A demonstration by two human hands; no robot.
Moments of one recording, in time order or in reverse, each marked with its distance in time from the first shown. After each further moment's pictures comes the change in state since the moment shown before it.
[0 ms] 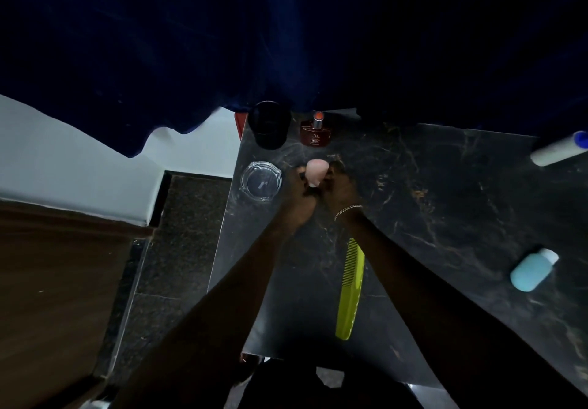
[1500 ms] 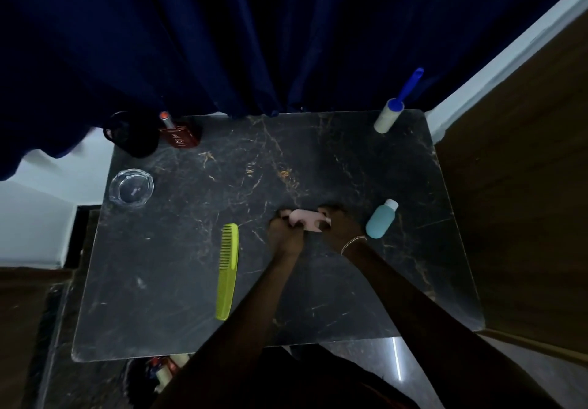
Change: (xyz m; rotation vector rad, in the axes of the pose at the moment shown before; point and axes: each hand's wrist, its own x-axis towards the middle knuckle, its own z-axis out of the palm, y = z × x) left_hand -0.136 -0.016 0.270 0.161 0.106 -0.109; right_hand -0.106 0.226 -0.233 -0.299 -0.146 0.071
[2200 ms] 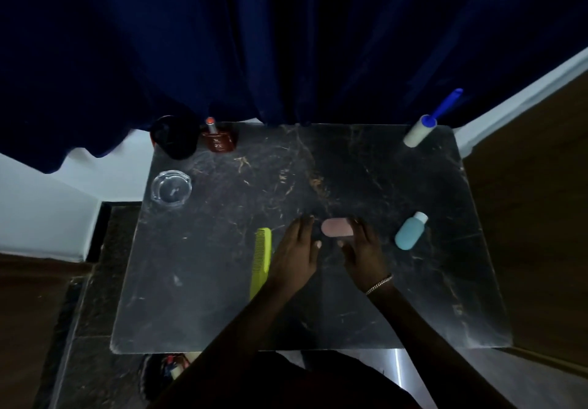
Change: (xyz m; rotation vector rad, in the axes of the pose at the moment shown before) left_hand -0.007 -0.039 -0.083 0.638 -0.182 0.652; right_hand -0.059 -0.026 0.031 -0.059 0.357 -0.210
